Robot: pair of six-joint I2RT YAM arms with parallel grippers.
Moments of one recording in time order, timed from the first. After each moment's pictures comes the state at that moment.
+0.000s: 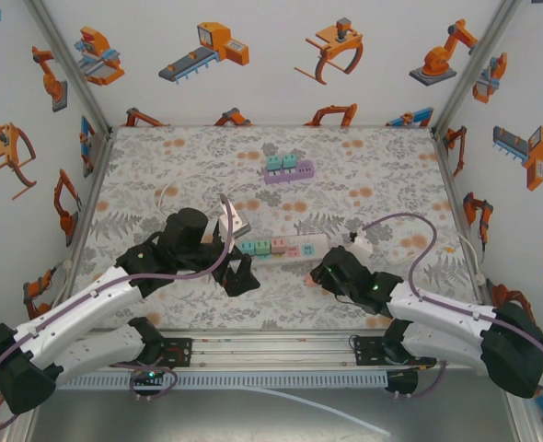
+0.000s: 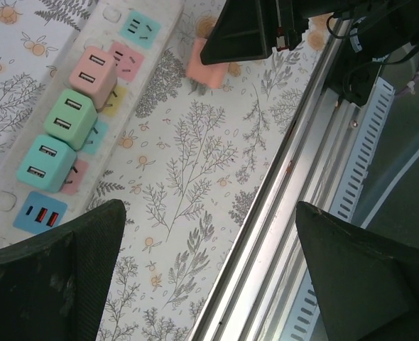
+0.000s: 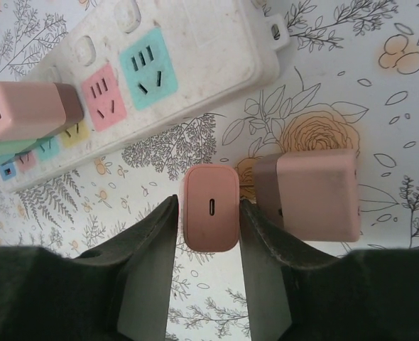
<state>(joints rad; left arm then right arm) -0.84 0.94 0.77 -0.42 0.40 -0.05 0.89 0.99 0.37 -0.22 0.33 1.19</state>
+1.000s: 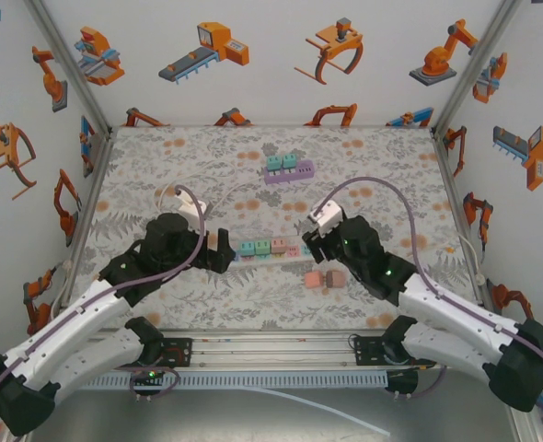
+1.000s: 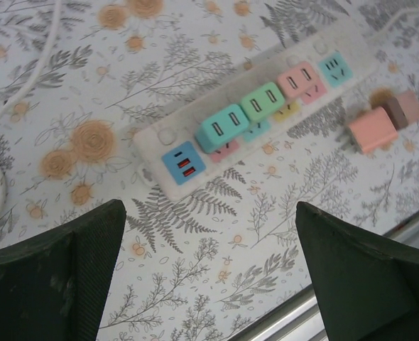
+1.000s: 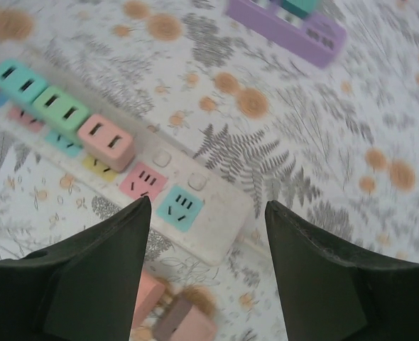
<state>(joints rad) -0.72 0.80 0.70 -0.46 -0.08 -0.29 0.78 0.95 0.60 -0.06 0.10 -0.22</state>
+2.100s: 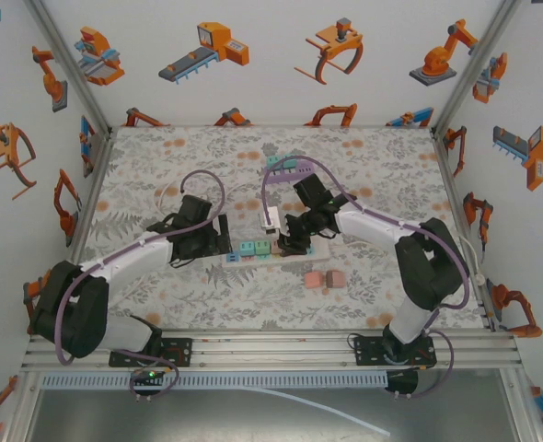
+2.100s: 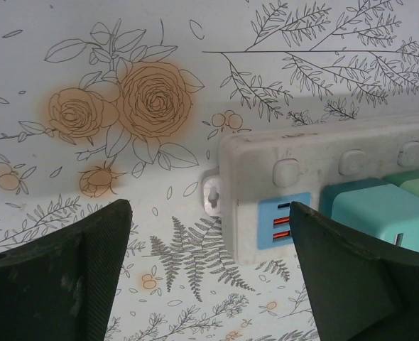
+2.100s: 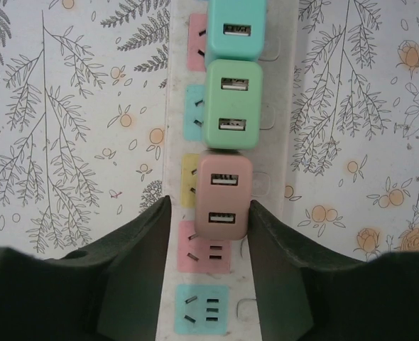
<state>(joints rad) -0.54 1.38 0.73 -0.33 -0.07 -0.54 0.63 1.71 1.11 -0.48 -0.69 -0.98</state>
